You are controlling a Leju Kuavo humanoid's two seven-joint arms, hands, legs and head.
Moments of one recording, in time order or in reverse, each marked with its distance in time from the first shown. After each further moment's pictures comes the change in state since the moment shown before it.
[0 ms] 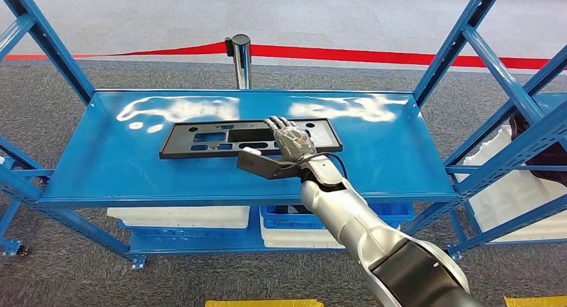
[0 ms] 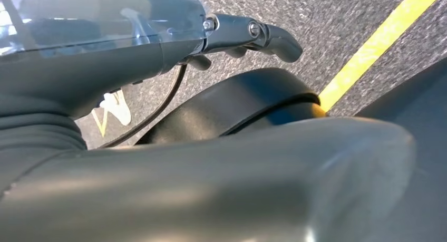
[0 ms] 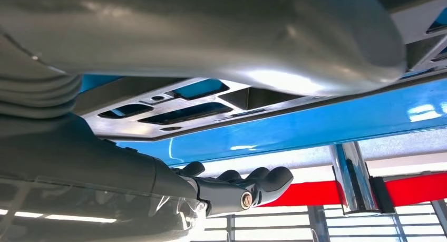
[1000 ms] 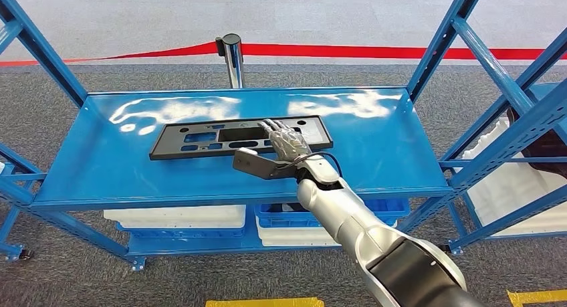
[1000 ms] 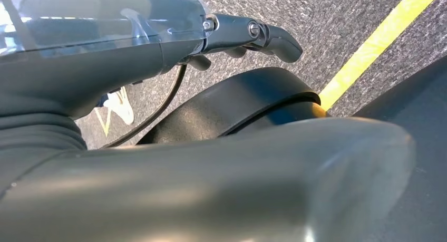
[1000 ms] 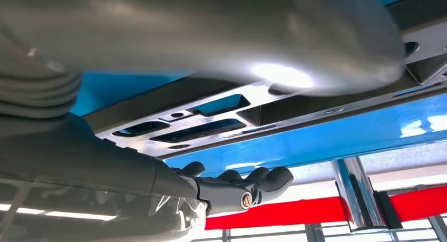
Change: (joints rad) left arm -0.001 0.001 0.009 0.000 -0.002 -0.010 -0.006; right arm -0.002 0.009 -0.002 0.000 -0.046 0.061 -0.018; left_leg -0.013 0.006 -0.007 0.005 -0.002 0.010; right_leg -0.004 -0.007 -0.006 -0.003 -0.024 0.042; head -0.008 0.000
